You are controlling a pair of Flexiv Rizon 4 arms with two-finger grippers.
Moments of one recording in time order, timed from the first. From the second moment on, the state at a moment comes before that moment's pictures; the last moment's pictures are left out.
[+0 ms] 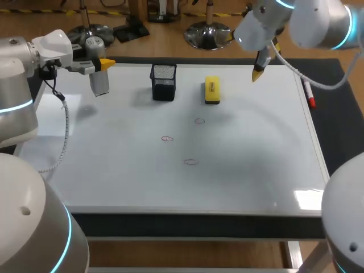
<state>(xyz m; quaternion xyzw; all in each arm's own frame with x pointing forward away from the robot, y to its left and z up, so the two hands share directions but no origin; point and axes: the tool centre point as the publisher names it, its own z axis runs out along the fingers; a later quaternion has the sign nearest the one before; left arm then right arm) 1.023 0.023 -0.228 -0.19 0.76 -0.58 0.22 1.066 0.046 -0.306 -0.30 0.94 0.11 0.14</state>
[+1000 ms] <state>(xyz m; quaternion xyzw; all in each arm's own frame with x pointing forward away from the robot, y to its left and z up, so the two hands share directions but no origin) 1.023 0.023 -0.228 -0.19 0.76 -0.59 0.22 1.048 0.095 -0.370 -0.54 0.84 0.09 0.01</state>
